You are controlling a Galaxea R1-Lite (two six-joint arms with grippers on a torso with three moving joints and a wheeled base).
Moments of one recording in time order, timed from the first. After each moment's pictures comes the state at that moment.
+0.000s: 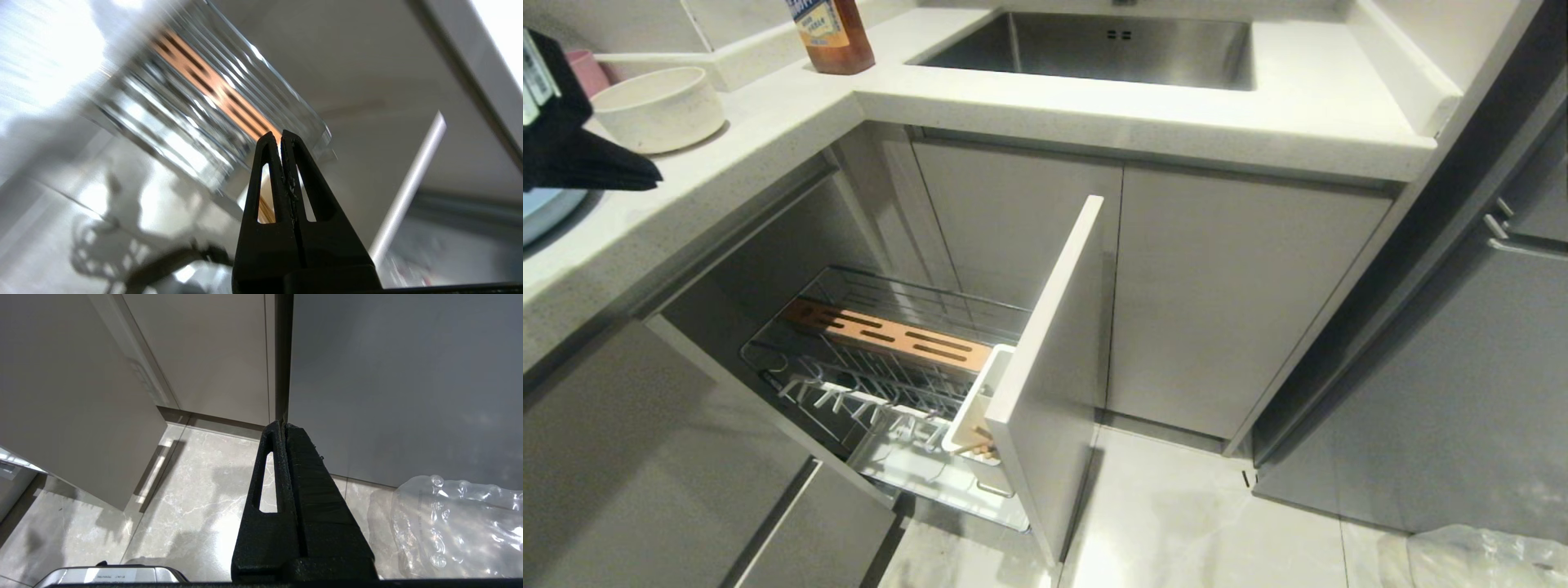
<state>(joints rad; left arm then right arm) -0.15 1.41 -1.90 0.94 0.14 -0.59 0.00 0.00 0.00 0.00 0.00 0.04</state>
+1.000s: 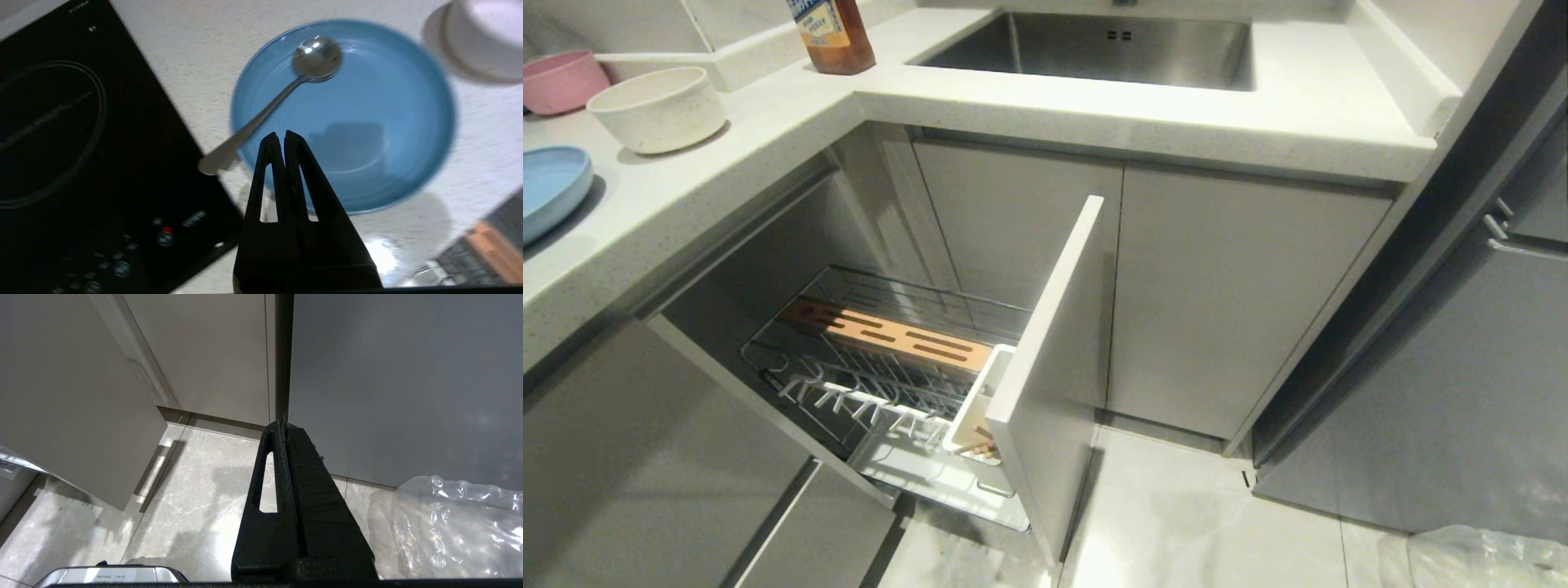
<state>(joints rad) 0.65 1.37 -1.91 0.80 0.08 -0.02 0.00 0.00 0.00 0.00 0.00 0.04</state>
